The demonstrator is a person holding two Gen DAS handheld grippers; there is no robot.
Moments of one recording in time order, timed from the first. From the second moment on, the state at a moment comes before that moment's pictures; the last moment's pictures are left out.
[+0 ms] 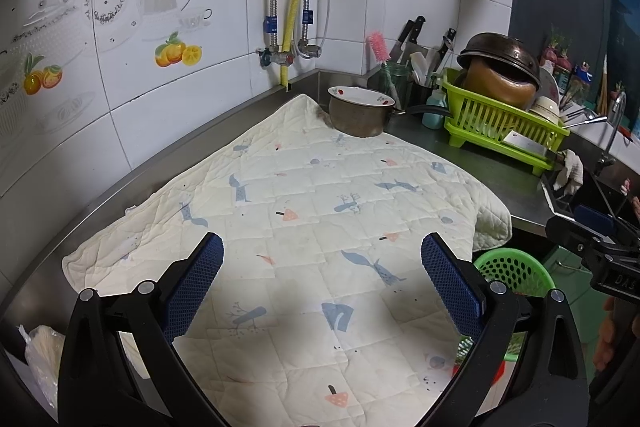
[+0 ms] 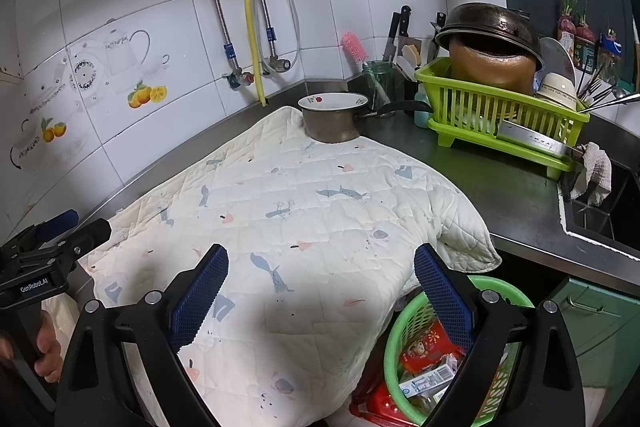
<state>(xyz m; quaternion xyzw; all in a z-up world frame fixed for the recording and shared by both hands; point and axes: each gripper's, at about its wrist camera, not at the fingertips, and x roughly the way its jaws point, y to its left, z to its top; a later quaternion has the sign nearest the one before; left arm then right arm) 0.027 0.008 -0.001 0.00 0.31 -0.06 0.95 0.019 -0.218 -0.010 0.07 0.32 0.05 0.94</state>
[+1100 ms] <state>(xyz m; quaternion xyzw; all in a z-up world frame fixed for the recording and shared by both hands) 0.023 0.004 0.000 0.00 0.30 -0.07 0.95 0.017 -0.213 -0.009 0.07 0.32 0.05 0.94</state>
